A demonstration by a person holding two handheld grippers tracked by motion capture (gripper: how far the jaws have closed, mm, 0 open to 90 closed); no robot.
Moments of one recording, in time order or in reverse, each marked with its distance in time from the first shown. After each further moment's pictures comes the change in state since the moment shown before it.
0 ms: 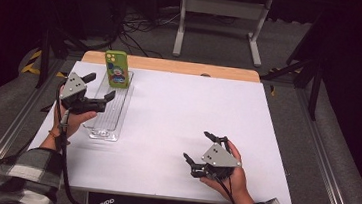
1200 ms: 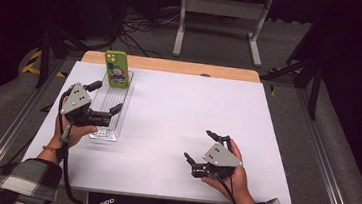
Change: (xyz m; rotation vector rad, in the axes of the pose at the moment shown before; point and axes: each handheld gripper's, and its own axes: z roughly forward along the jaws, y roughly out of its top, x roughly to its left) left arm -0.043 0.011 -0.022 -0.034 -0.072 0.073; right arm -0.002 0.001 -0.002 -0.009 -0.014 0.008
